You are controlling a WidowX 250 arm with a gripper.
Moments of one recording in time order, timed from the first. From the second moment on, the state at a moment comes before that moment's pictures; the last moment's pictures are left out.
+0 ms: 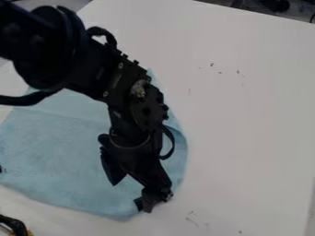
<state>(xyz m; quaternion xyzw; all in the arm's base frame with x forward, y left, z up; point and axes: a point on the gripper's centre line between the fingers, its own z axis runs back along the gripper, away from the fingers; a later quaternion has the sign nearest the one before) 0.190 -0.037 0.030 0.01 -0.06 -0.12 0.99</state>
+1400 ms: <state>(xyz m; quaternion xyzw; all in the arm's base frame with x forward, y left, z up) 0.205 -0.044 0.003 -0.05 -0.02 -0.14 0.99</state>
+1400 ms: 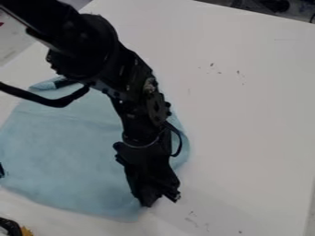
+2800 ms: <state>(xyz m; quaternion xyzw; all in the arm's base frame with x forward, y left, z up) 0.296 0.082 0.013 -0.03 -0.03 -0.06 1.00</state>
